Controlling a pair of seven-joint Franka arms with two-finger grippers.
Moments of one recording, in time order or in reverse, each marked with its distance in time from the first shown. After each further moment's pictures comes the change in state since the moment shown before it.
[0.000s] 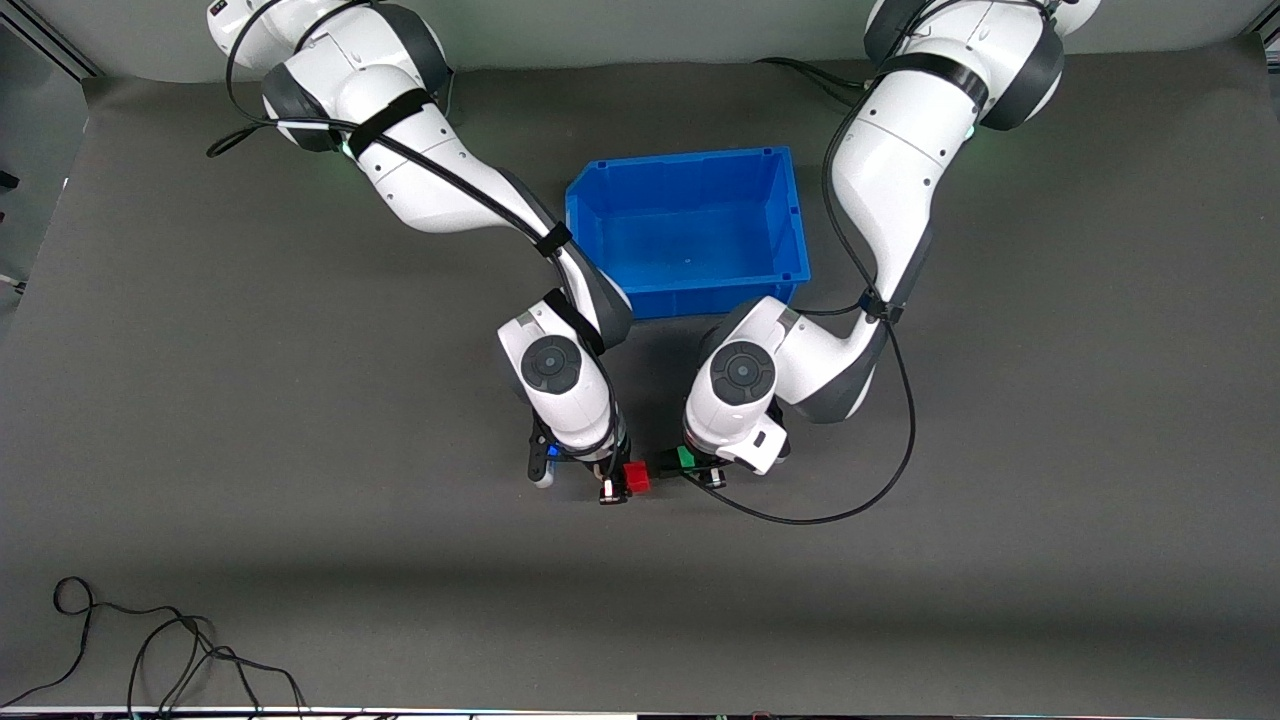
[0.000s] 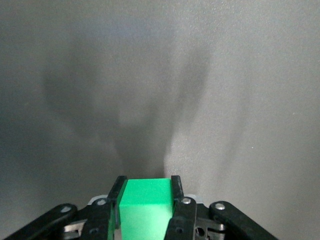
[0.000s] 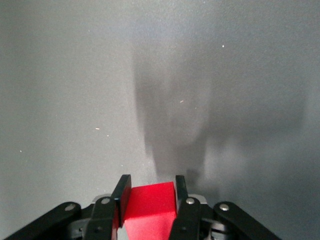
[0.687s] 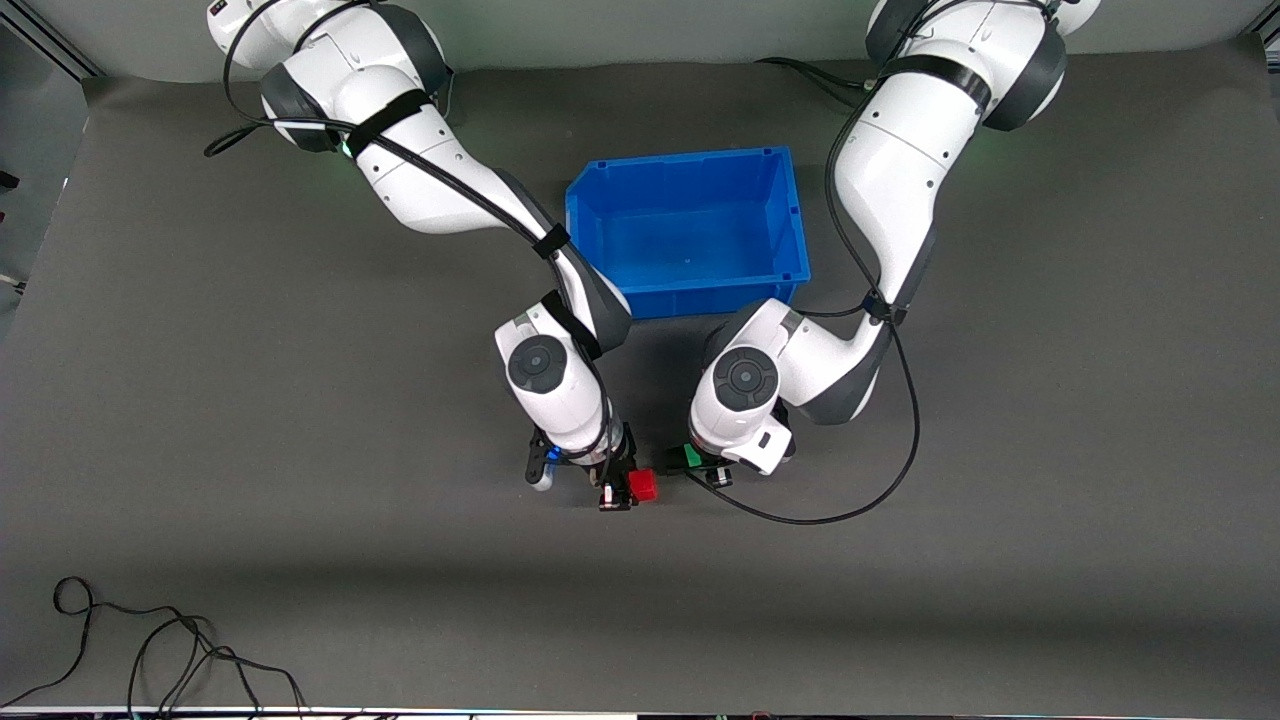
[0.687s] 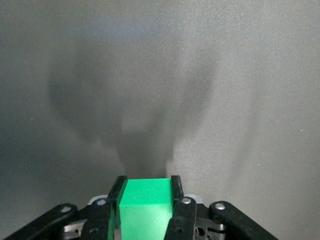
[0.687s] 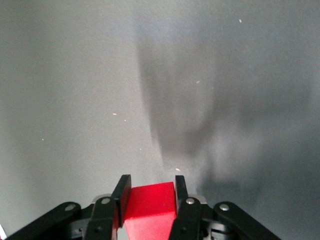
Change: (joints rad) left arm 0.012 -0.002 0.000 -0.005 0.000 -0.034 0.001; right arm -0.002 0.000 -0.003 -0.001 0.039 0.068 0.000
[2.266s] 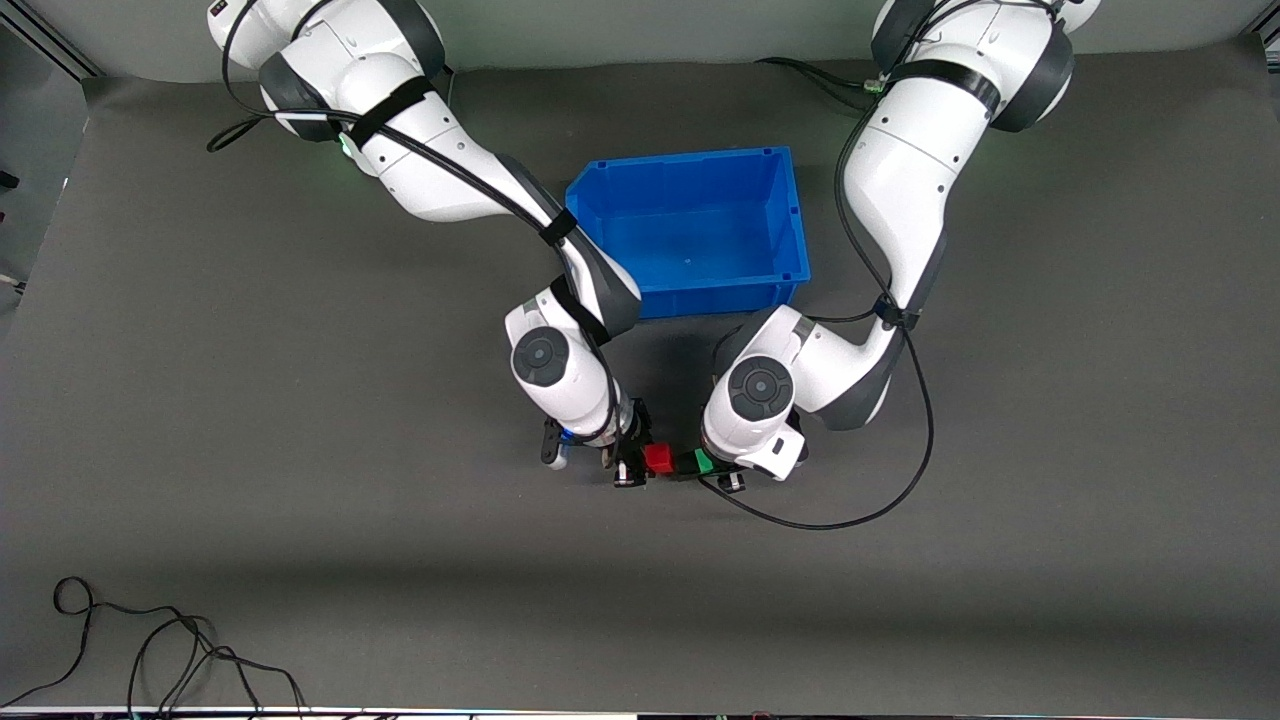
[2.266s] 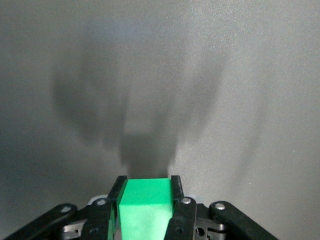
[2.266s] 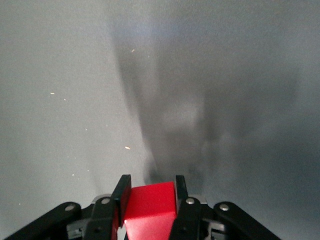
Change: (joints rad) left arm 0.022 -0.001 0.001 -0.010 -0.007 -0.003 0.000; right arm 0.016 -0.039 0.032 -0.080 0.130 0.007 -0.018
